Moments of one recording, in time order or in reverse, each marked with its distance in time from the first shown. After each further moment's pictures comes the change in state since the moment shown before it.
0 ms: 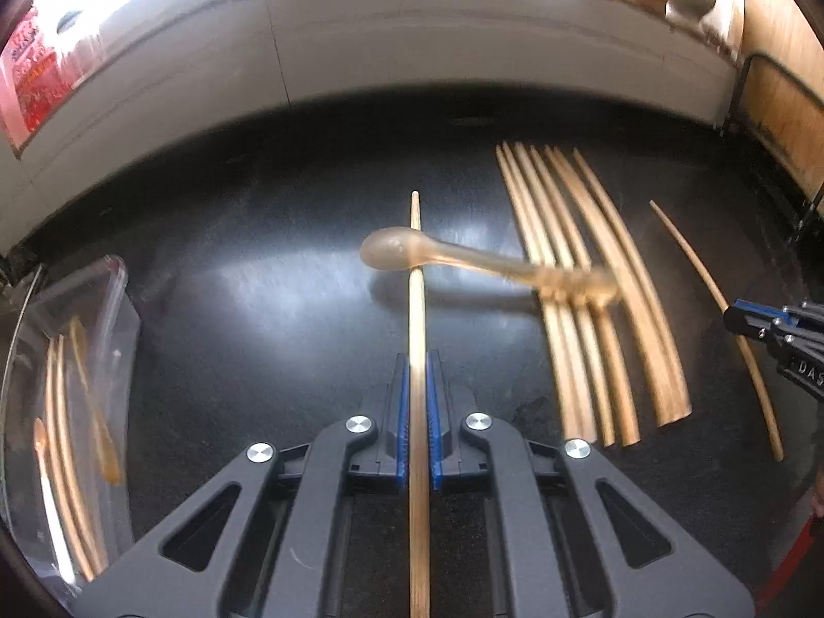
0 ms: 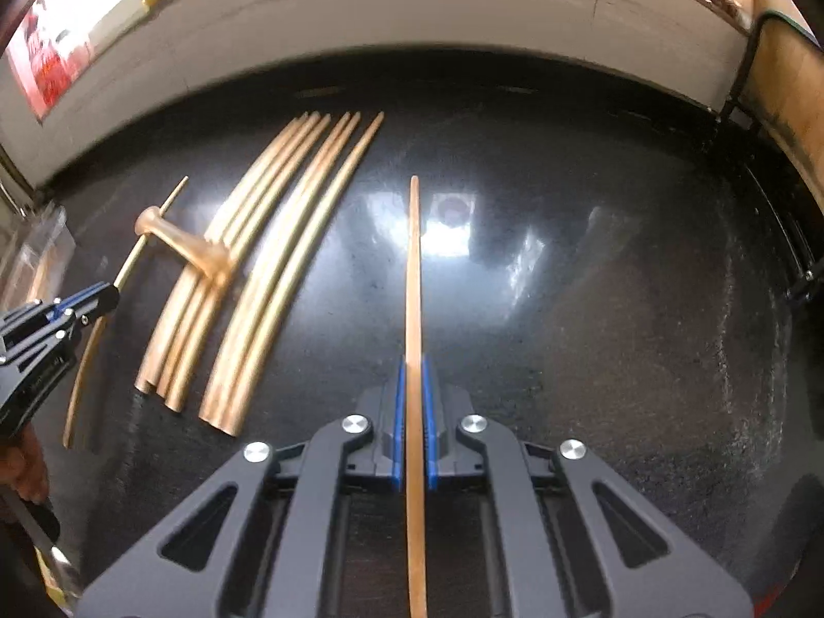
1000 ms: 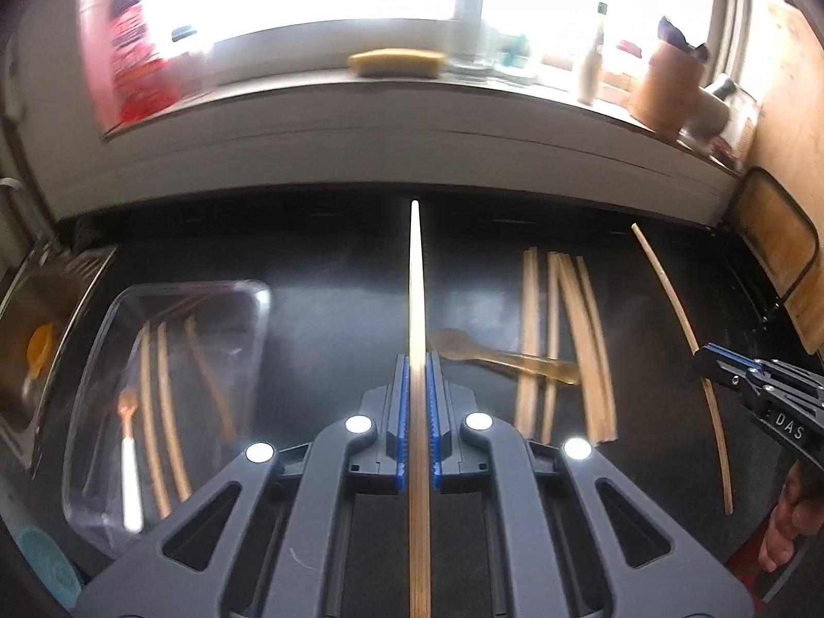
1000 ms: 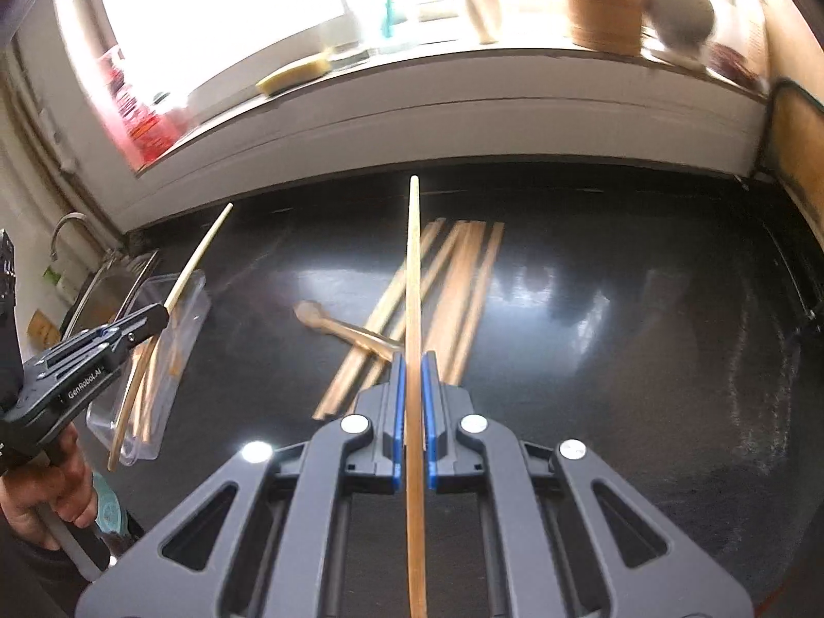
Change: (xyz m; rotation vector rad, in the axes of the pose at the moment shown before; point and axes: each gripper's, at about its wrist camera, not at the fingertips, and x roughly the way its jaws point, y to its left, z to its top) left arm -0.124 0.054 0.004 -0.170 -0.085 0.039; right arm -0.094 0.071 0.020 -0.048 -0.107 0.207
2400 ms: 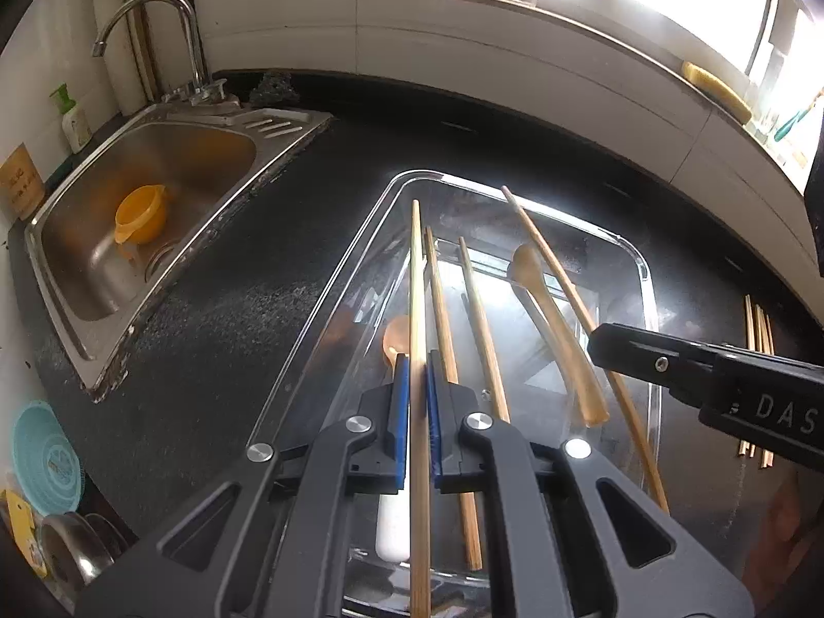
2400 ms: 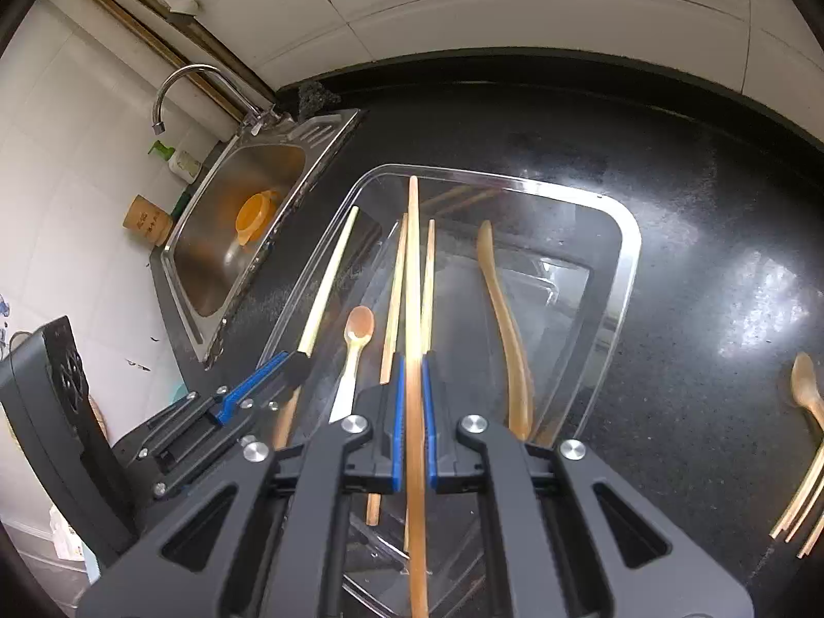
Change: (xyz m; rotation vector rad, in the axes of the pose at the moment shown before) left arm 0.027 0.235 -0.047 -0.325 0.112 0.217; right arm 0.177 0.302 0.020 -0.172 0.364 0.359
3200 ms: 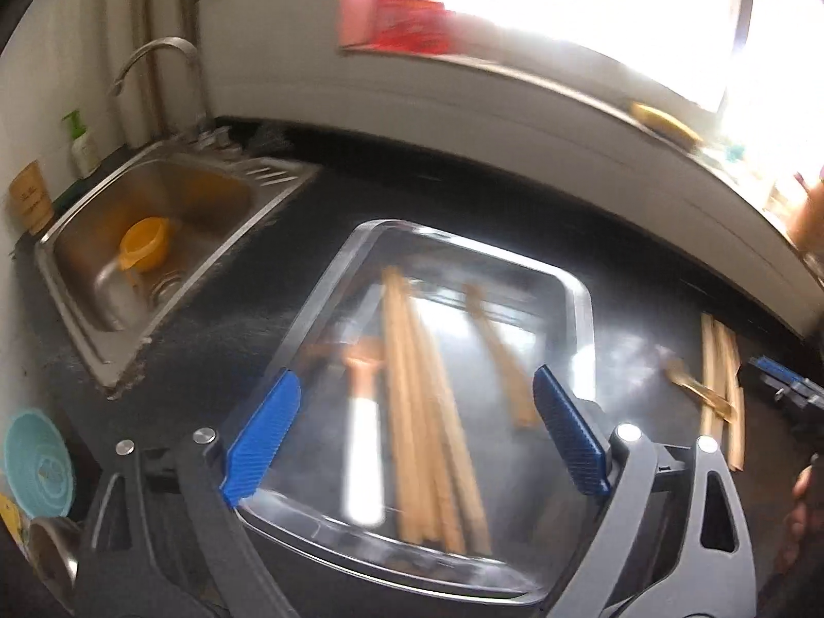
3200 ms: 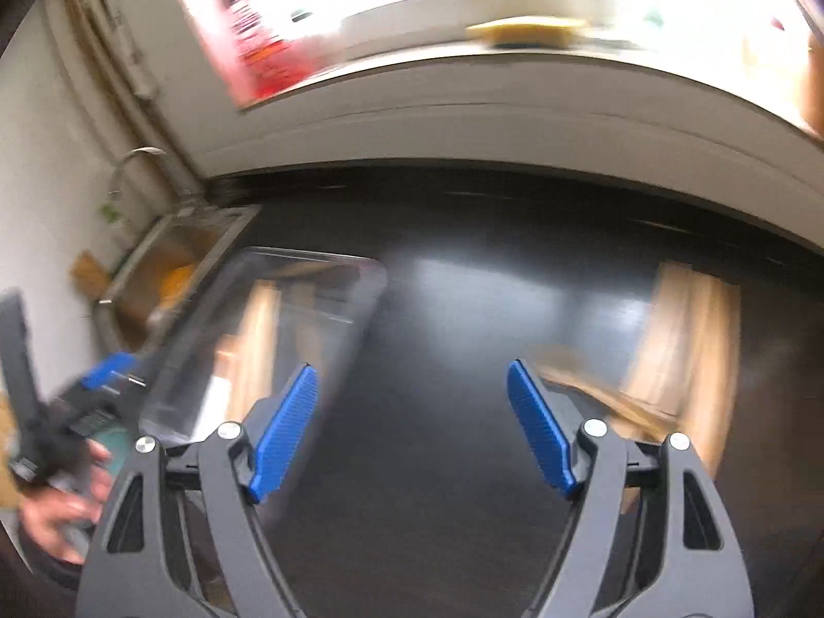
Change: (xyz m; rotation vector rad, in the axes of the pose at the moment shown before) left arm -0.061 -0.033 -0.018 0.024 -0.140 -0.060; right arm -0.155 -0.113 -0.086 0.054 -0.315 -0.325
